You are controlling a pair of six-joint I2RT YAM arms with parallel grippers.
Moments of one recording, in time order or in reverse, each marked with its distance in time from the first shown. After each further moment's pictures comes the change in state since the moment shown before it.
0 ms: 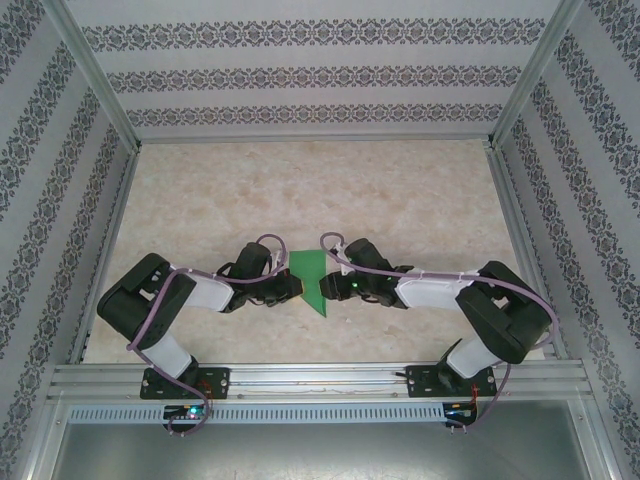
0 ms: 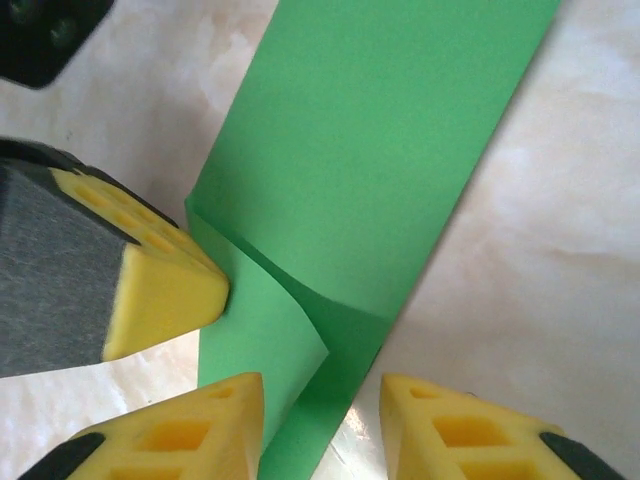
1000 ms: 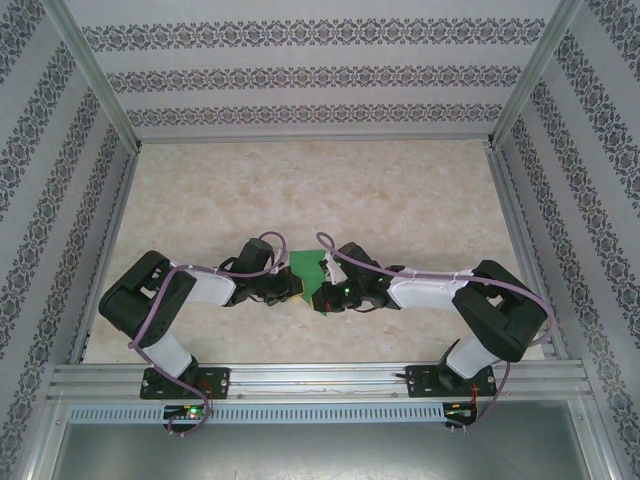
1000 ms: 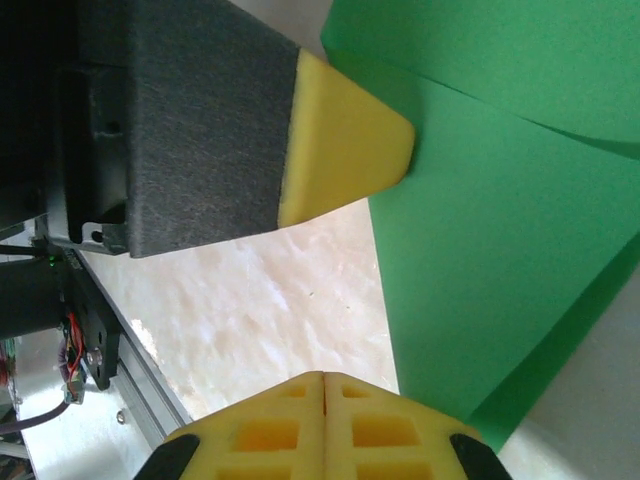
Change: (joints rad) left arm 0.007 0.008 0.060 -0.122 0.016 -0.004; right arm 0.086 0.051 0.055 -0.079 -0.234 0.230
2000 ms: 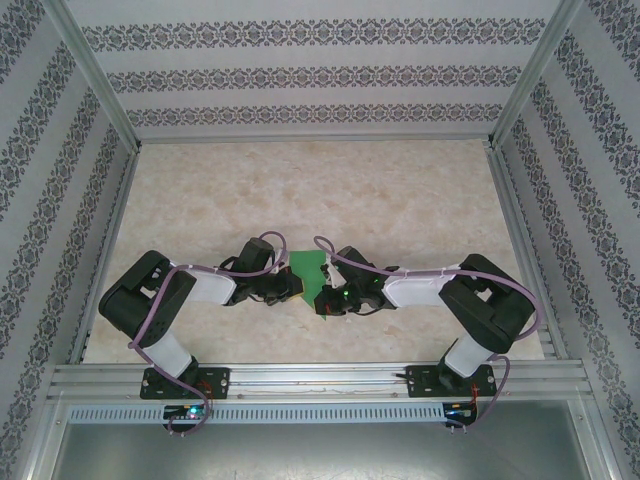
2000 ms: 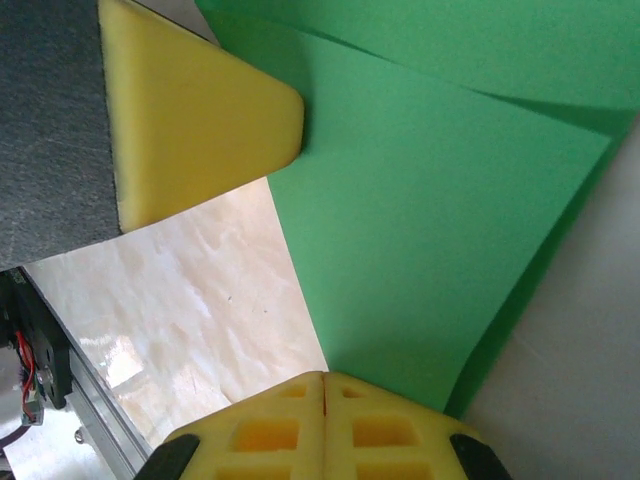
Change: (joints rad) left arm 0.000 0.000 0.006 -0.015 -0.002 0.003; right arm 0.002 0.069 -0.002 -0.006 0.024 0.025
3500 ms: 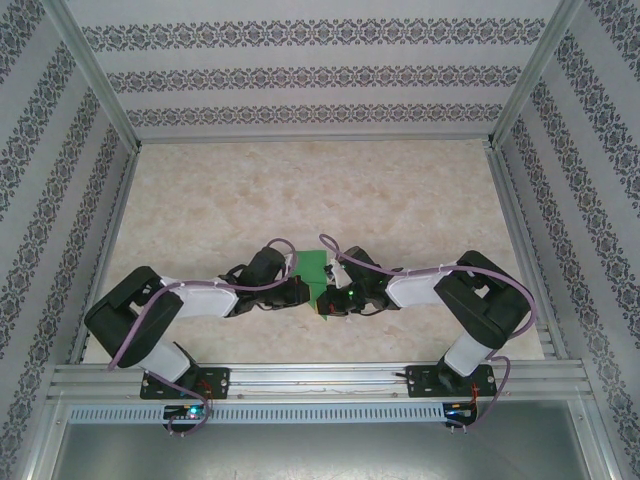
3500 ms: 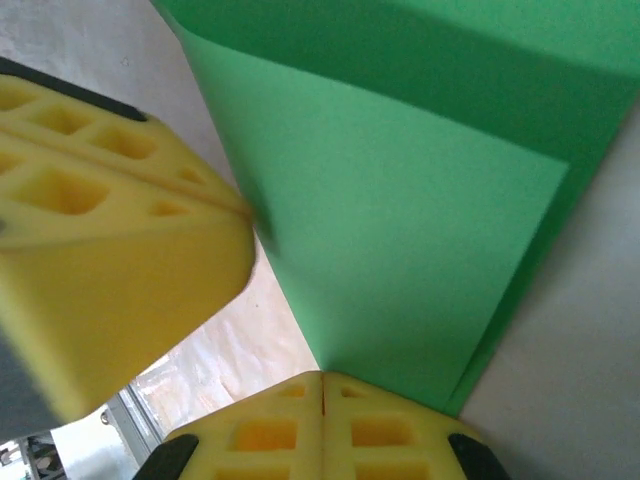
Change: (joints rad) left arm -0.153 -0.116 -0.014 -0.047 -0.198 0.073; right arm -0.055 0.030 -0.057 0.109 -0.099 -0.004
